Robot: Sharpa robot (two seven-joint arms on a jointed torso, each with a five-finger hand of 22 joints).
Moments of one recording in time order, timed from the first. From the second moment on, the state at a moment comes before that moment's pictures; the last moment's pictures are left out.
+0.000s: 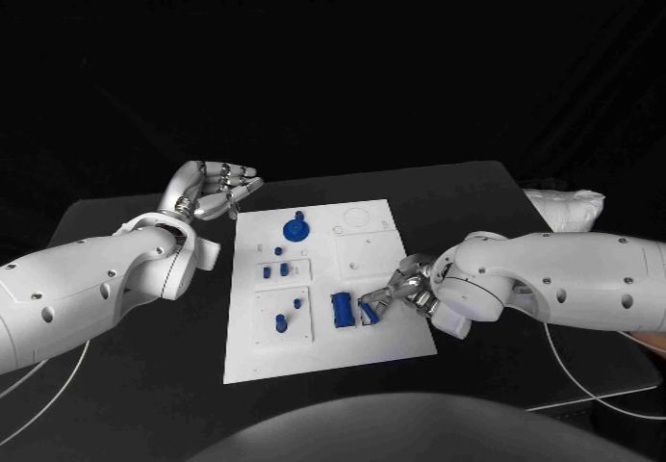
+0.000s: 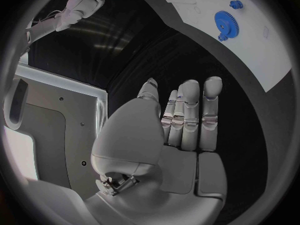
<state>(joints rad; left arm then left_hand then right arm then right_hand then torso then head) 1.24 -0.69 -0.24 1.32 -0.44 -0.59 0.44 1.41 0.00 -0.12 0.29 0.28 0.97 0.15 0.08 0.08 1.12 0.10 0.07 0.07 1.26 0.02 0.88 0.82 0.13 1.14 0.13 0.75 1.25 1.17 -0.99 -0.24 1.80 -0.59 -0.29 -0.63 1.14 0.01 0.05 0.17 0.11 1.11 0.11 0.20 0.22 1.47 0.05 1.57 1.31 1.46 -0.01 1.57 1.31 0.01 1.46 0.10 1.57 1.31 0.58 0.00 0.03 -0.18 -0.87</state>
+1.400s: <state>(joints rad) 1.24 -0.68 -0.24 1.32 -0.44 -0.59 0.43 1.42 0.01 -0.12 0.29 0.28 0.97 0.15 0.08 0.08 1.12 0.10 0.07 0.07 1.26 0.02 0.88 0.82 0.13 1.14 0.13 0.74 1.25 1.16 -1.01 -0.24 1.83 -0.68 -0.18 -0.66 1.19 0.08 -0.10 0.23 0.05 0.98 0.09 0.41 0.54 1.47 0.02 1.57 1.31 1.47 -0.04 1.57 1.31 0.01 1.47 0.07 1.57 1.31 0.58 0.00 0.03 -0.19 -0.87</state>
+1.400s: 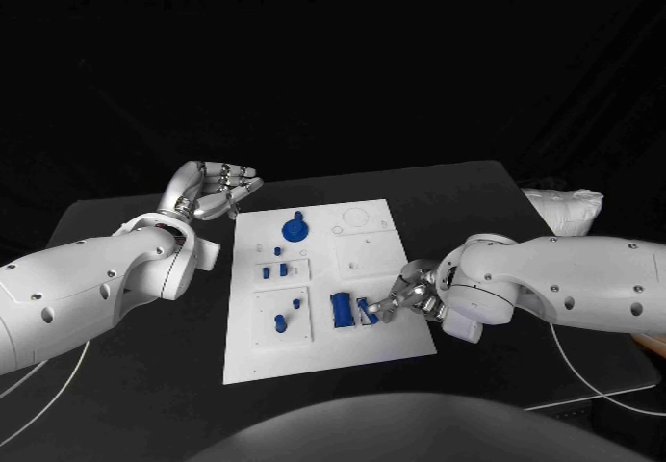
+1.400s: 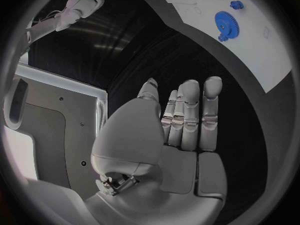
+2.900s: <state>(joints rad) 1.24 -0.68 -0.24 1.31 -0.44 -0.59 0.43 1.42 0.01 -0.12 0.29 0.28 0.97 0.15 0.08 0.08 1.12 0.10 0.07 0.07 1.26 0.02 0.88 0.82 0.13 1.15 0.14 0.74 1.25 1.16 -0.99 -0.24 1.82 -0.68 -0.18 -0.67 1.24 0.11 -0.11 0.20 0.05 1.03 0.07 0.43 0.59 1.46 0.01 1.57 1.31 1.46 -0.04 1.57 1.31 0.01 1.47 0.08 1.57 1.31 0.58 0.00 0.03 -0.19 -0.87</state>
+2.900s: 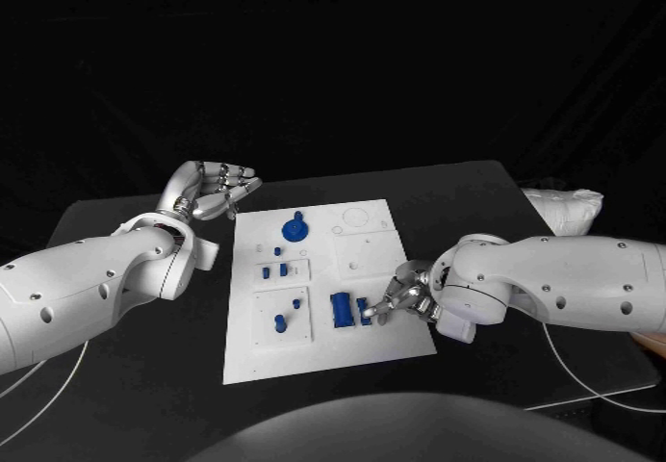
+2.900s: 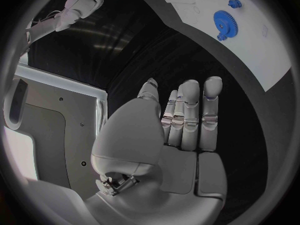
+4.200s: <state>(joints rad) 1.24 -0.68 -0.24 1.31 -0.44 -0.59 0.43 1.42 0.01 -0.12 0.29 0.28 0.97 0.15 0.08 0.08 1.12 0.10 0.07 0.07 1.26 0.02 0.88 0.82 0.13 1.15 0.14 0.74 1.25 1.16 -0.95 -0.24 1.79 -0.75 -0.11 -0.69 1.29 0.13 -0.12 0.17 0.05 1.02 0.04 0.49 0.70 1.46 -0.01 1.58 1.31 1.47 -0.06 1.57 1.31 0.01 1.47 0.05 1.57 1.31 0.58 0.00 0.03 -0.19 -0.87</state>
